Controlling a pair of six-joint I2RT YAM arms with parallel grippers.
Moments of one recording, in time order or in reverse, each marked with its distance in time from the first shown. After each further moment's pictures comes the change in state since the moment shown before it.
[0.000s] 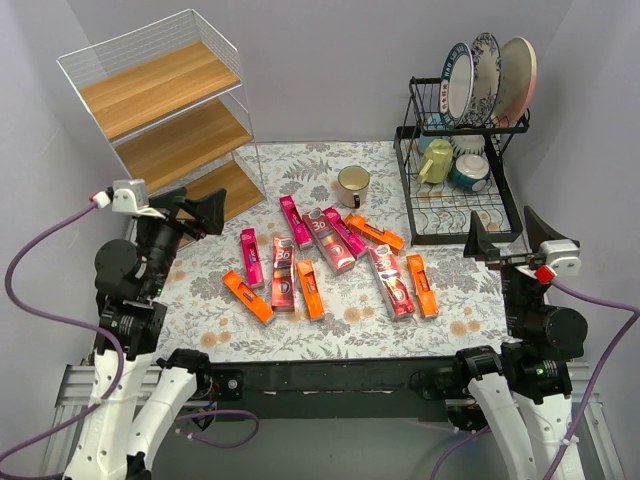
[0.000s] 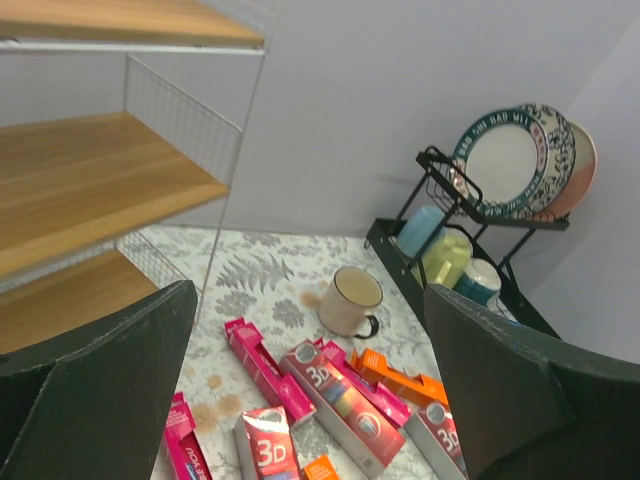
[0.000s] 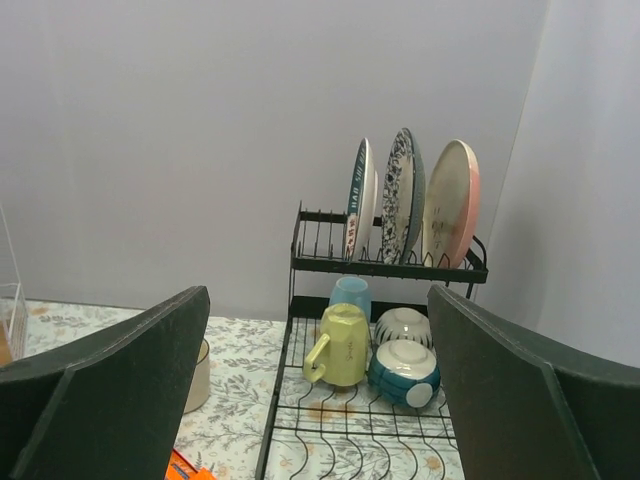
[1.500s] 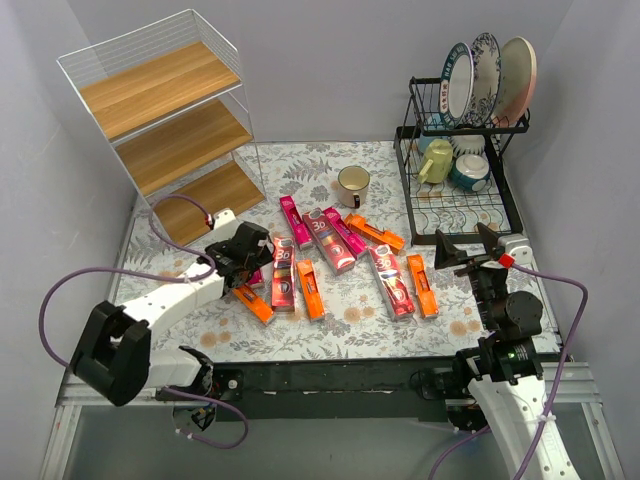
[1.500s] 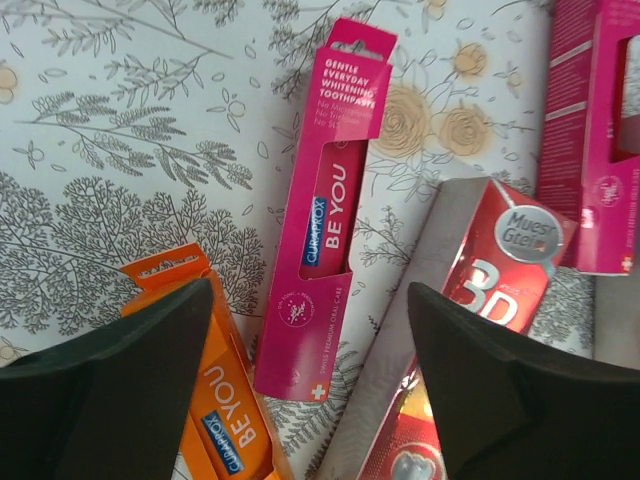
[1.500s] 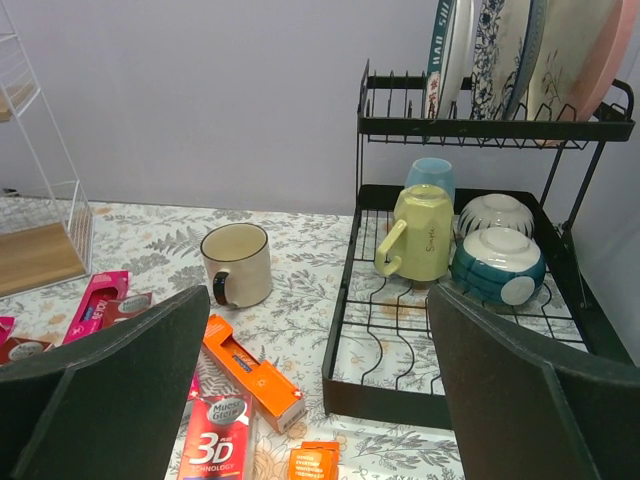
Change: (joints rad) left arm -0.356 0.682 -0.219 -0.227 -0.620 -0.493; right arm 0.006 -0.014 -0.288 0.067 -0.081 0.154
